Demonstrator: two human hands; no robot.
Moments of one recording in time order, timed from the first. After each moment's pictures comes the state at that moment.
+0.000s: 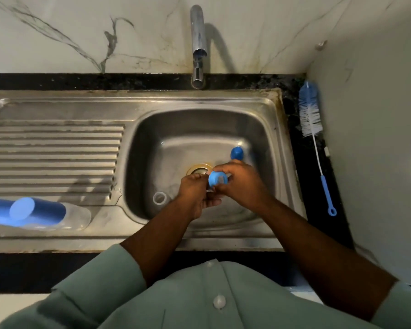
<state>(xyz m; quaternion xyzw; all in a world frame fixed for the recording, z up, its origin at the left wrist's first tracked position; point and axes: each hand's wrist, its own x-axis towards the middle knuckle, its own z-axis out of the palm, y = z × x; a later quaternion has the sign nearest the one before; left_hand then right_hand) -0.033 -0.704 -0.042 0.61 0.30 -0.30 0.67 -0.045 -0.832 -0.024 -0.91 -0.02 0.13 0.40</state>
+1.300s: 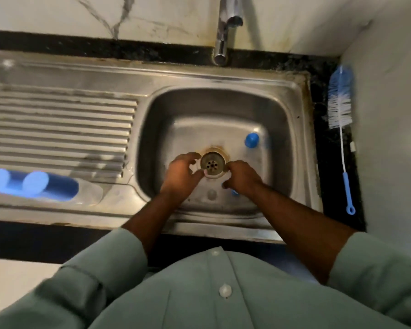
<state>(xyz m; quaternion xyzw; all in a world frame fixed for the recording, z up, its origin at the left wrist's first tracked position) -0.028 -0.627 -0.083 0.91 0.02 -0.12 0.39 -0.019 -0.807 -0.103 -0.93 0.02 0.29 0.23</state>
